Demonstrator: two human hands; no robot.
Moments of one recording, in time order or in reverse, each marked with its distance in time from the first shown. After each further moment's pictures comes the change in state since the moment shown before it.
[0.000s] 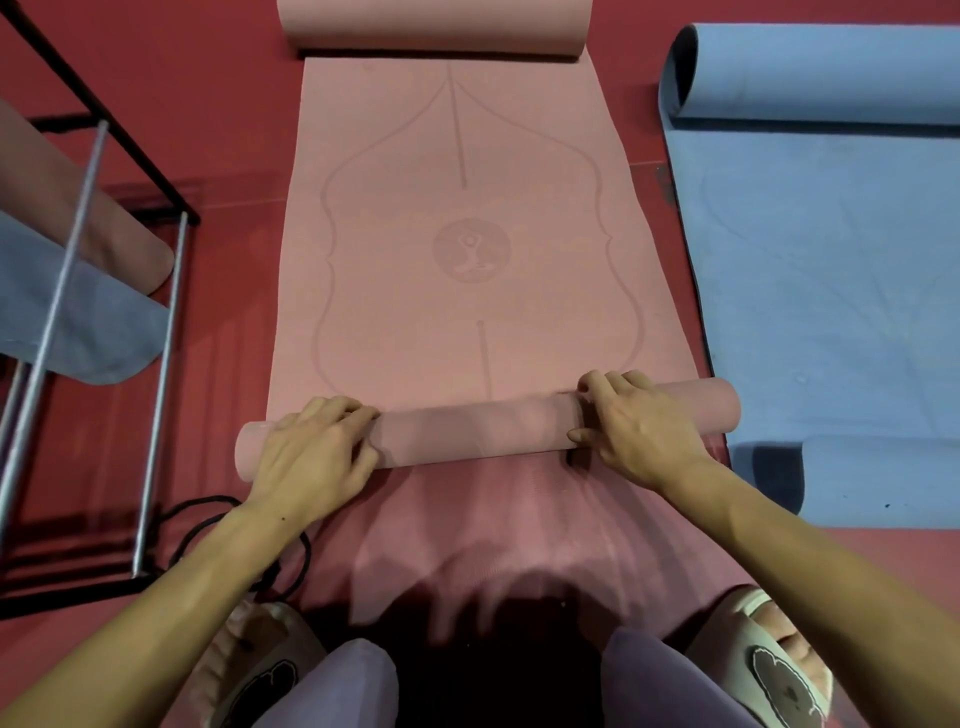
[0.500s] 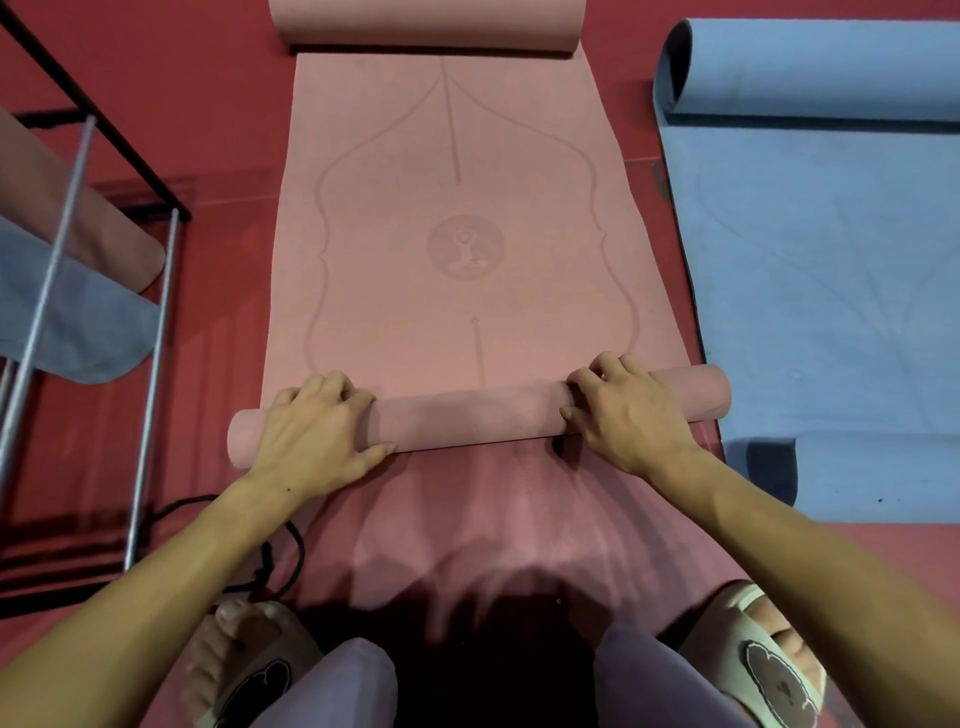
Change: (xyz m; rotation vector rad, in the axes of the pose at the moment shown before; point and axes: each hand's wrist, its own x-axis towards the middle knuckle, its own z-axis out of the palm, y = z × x) left_hand 0.021 0.004 -0.009 0.167 -0.024 0.060; right_hand 0.010 -0.001 0.005 -0.049 0.098 0.032
